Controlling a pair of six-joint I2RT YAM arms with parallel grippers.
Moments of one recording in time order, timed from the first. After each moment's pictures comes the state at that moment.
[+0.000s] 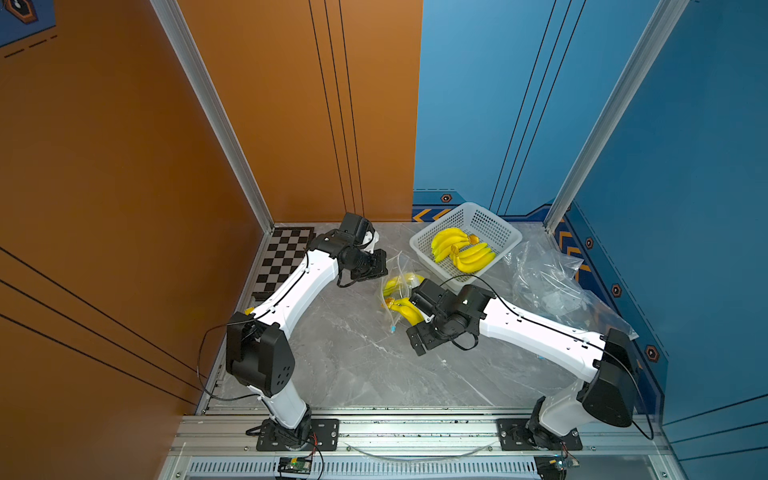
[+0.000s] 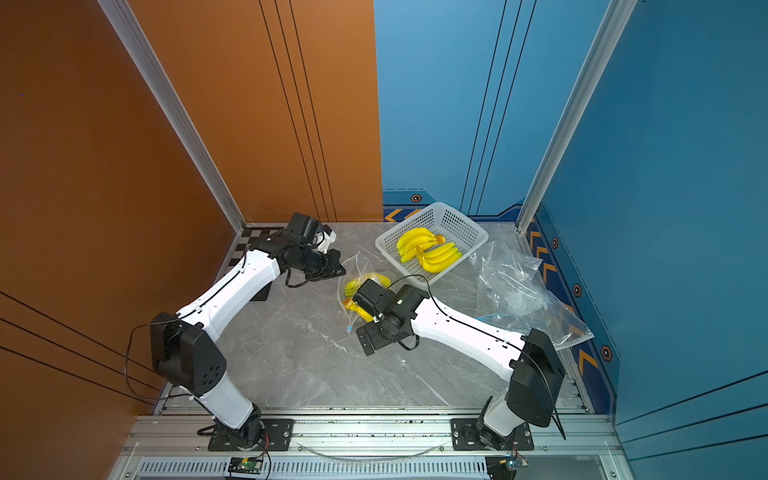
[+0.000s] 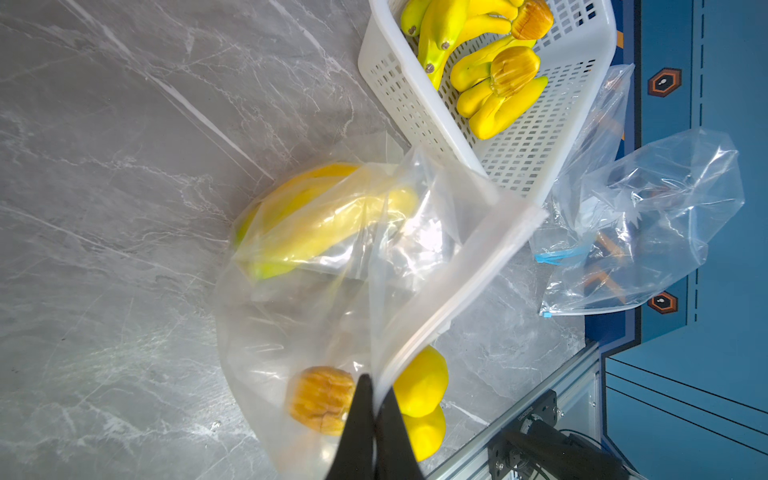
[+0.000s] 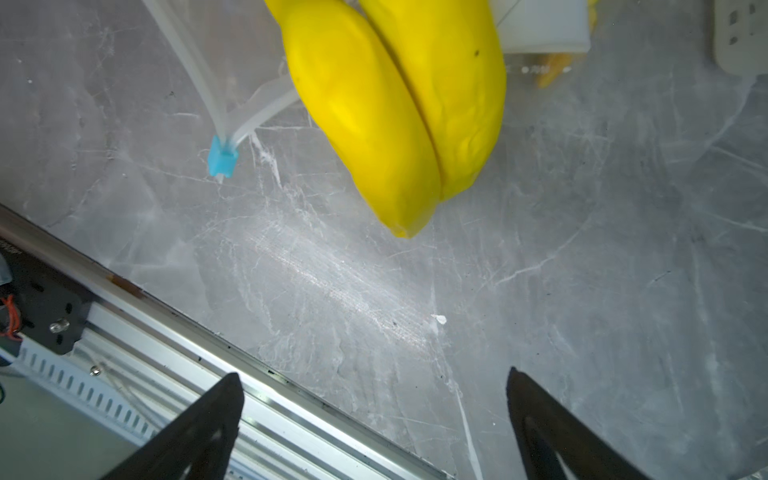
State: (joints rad) left arm -0.38 1.68 1.56 -0.87 0.37 -0.48; right arm 0.97 1.58 1.35 -1.04 0.07 0.46
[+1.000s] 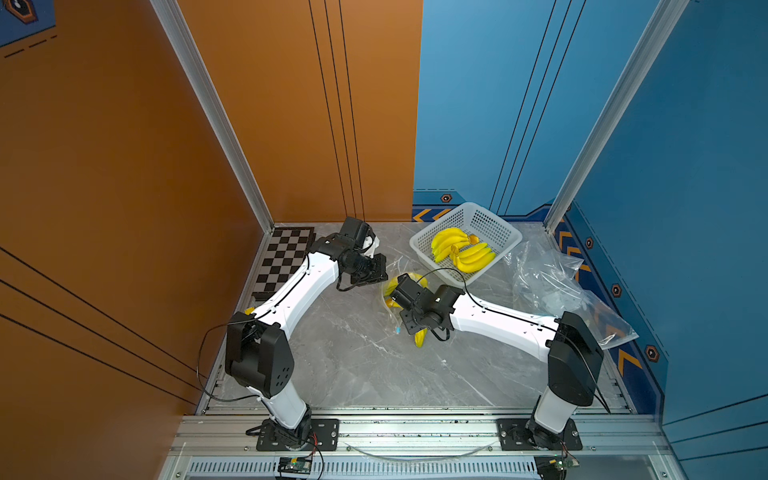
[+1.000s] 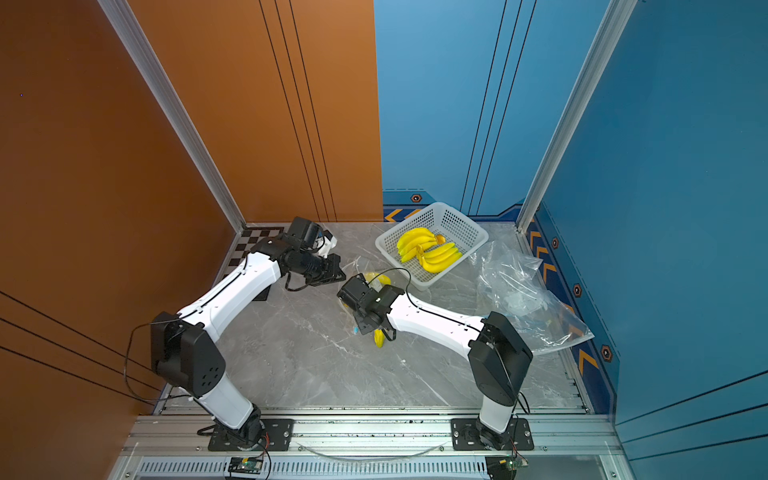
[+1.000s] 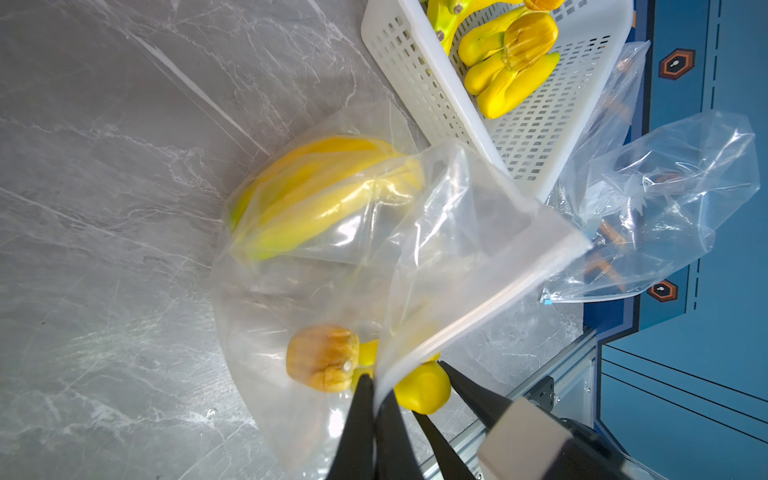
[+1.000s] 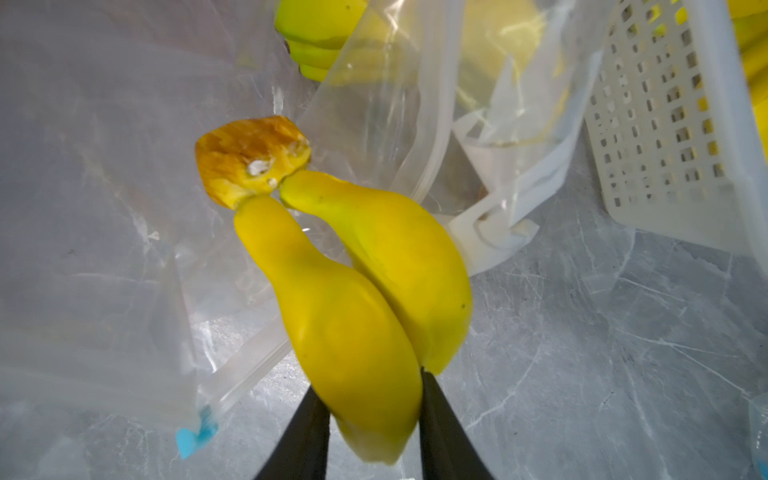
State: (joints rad) left arm -0.38 1.67 1.51 -0.87 0.40 -0.48; right arm 0.95 1.75 1.39 -0.80 0.30 0.43
